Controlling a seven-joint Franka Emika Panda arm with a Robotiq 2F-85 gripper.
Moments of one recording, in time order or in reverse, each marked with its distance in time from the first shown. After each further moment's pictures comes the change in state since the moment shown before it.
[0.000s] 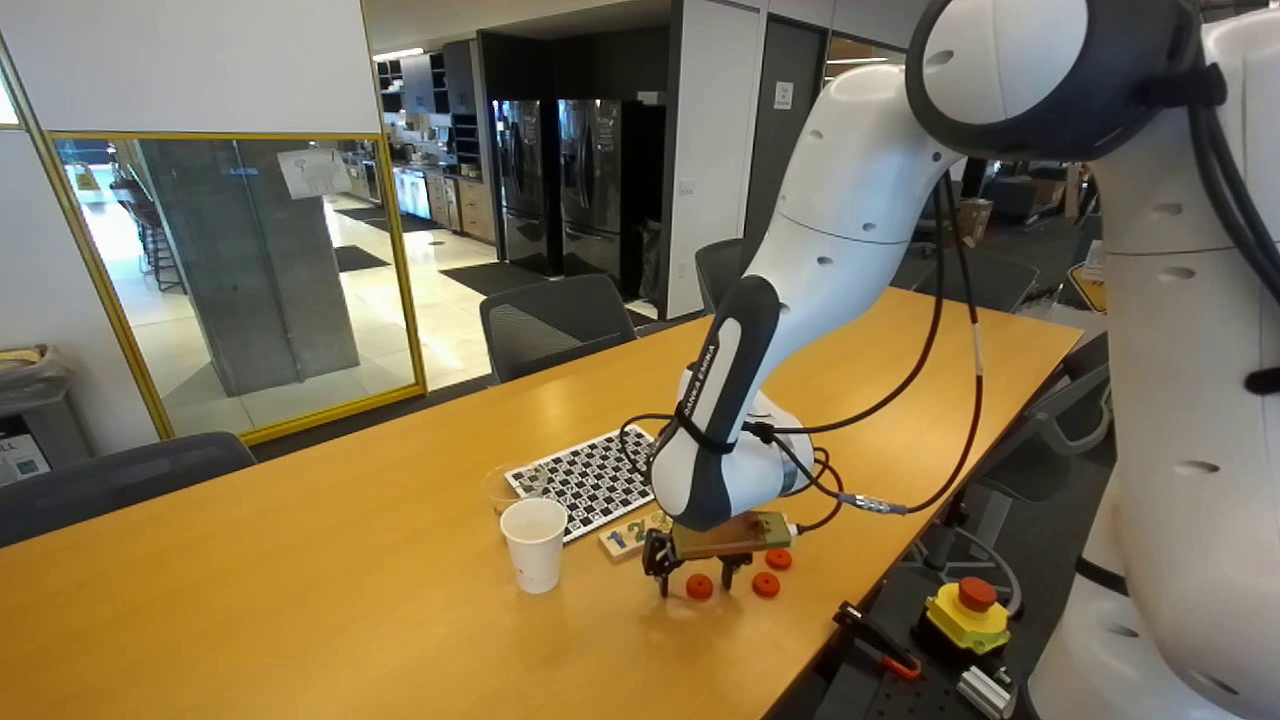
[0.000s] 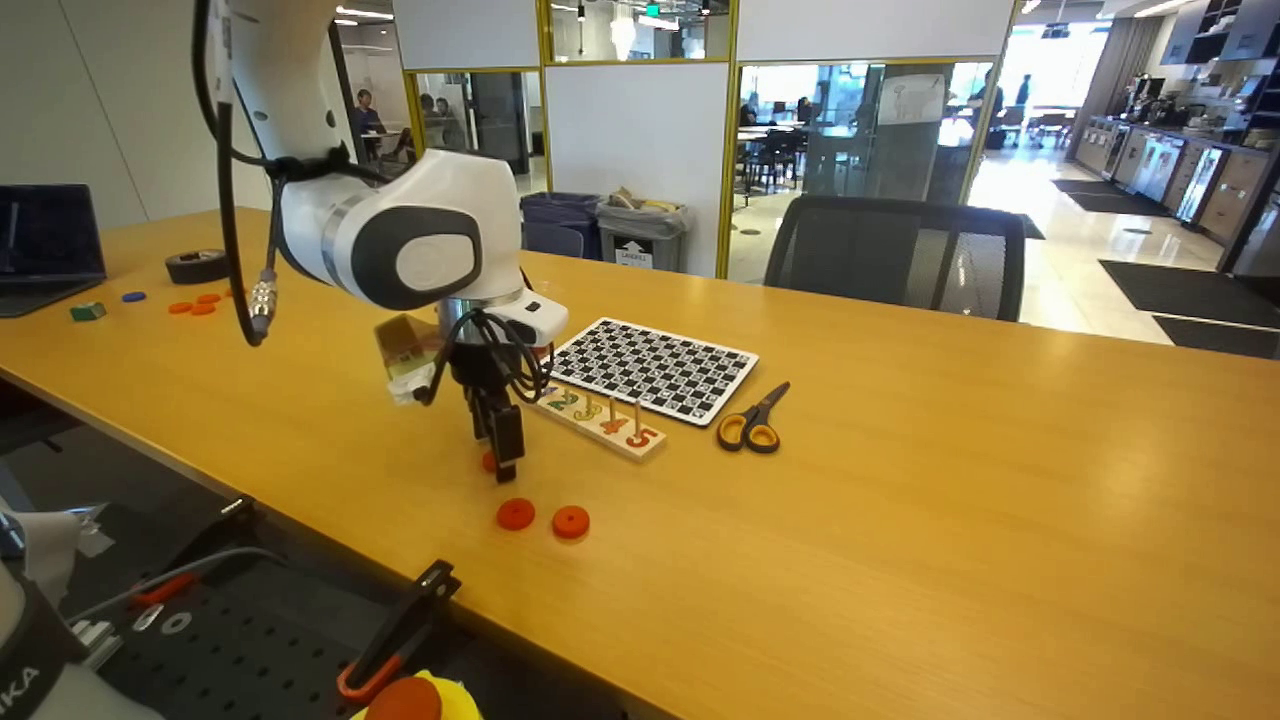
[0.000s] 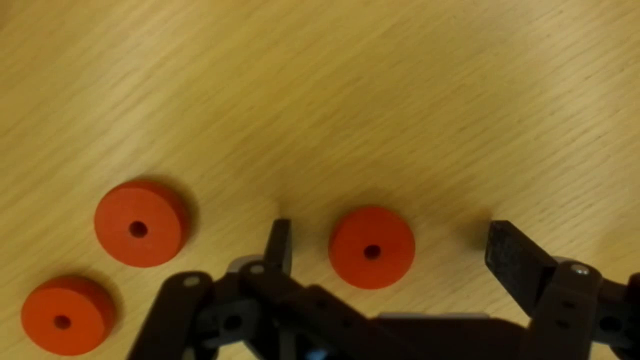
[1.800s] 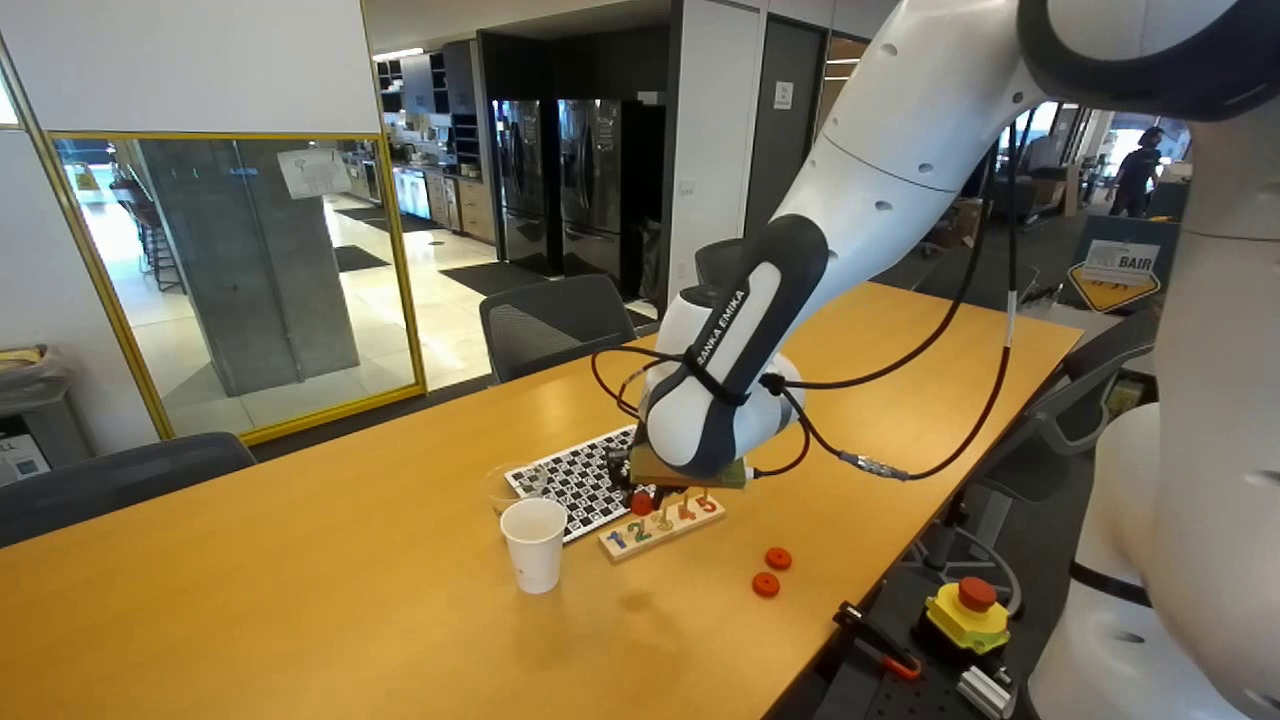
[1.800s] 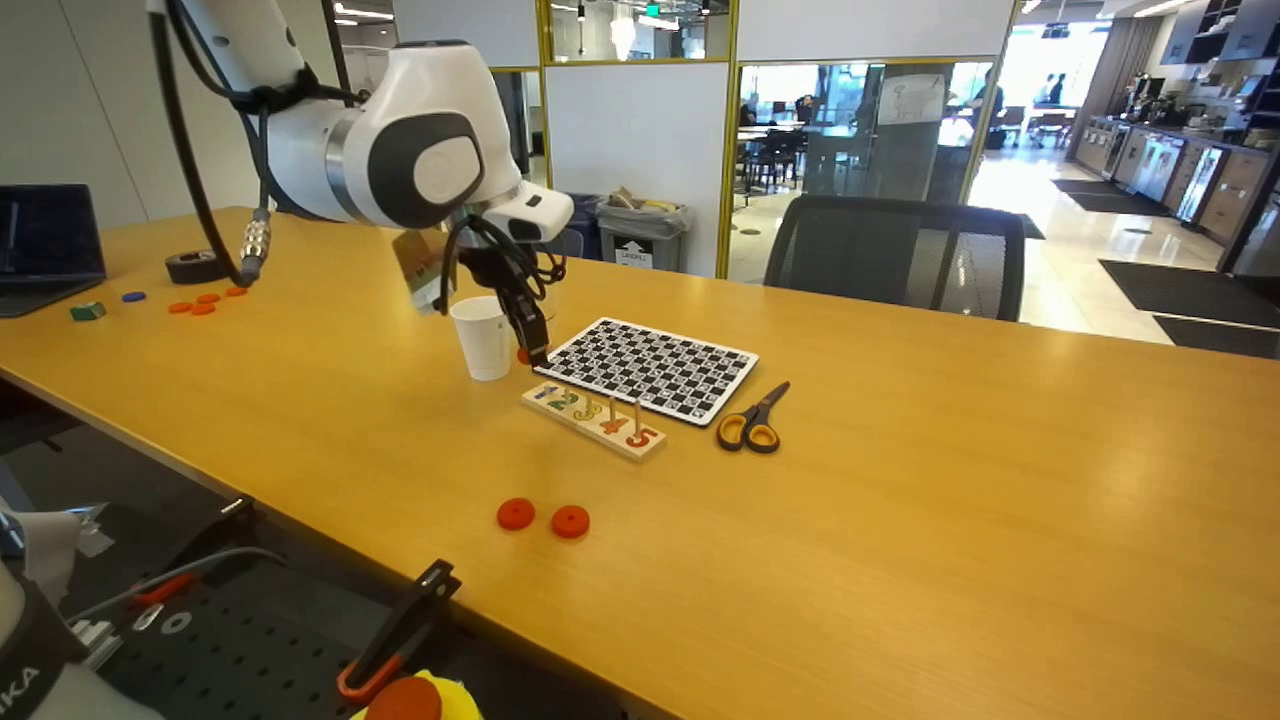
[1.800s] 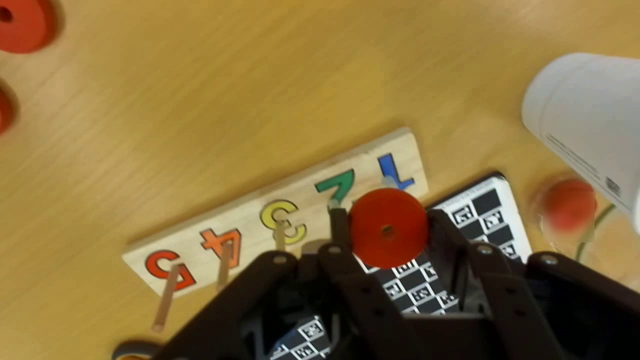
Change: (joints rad) arm 0.176 -0.168 -0.175 0.032 -0.194 0.111 0.242
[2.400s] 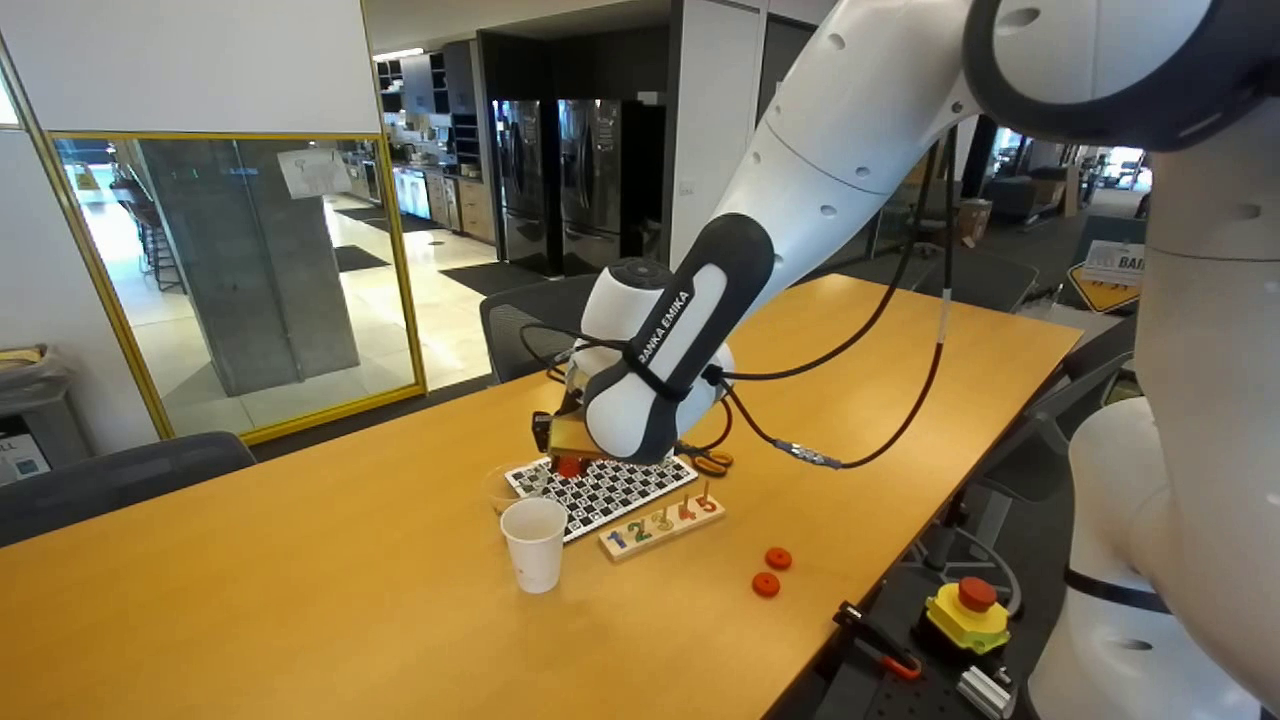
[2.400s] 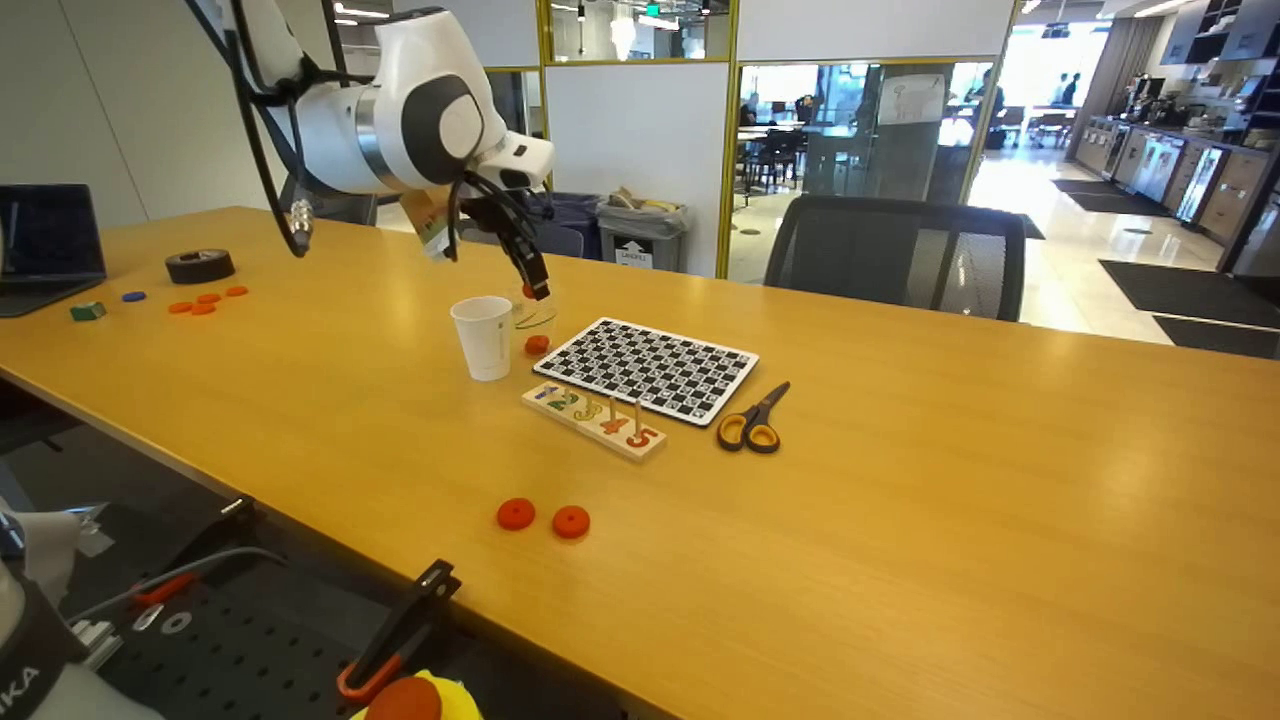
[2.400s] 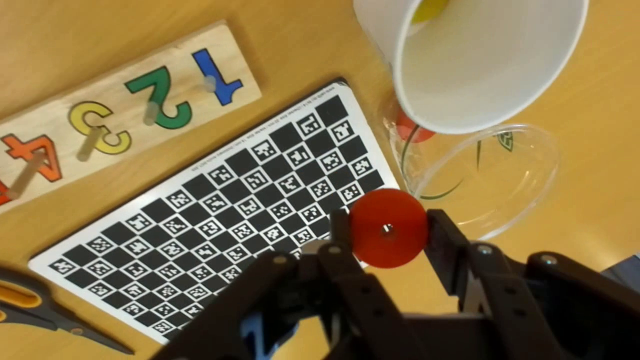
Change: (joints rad) arm 0.204 0.102 -0.123 0.220 -0.120 0.013 0.206
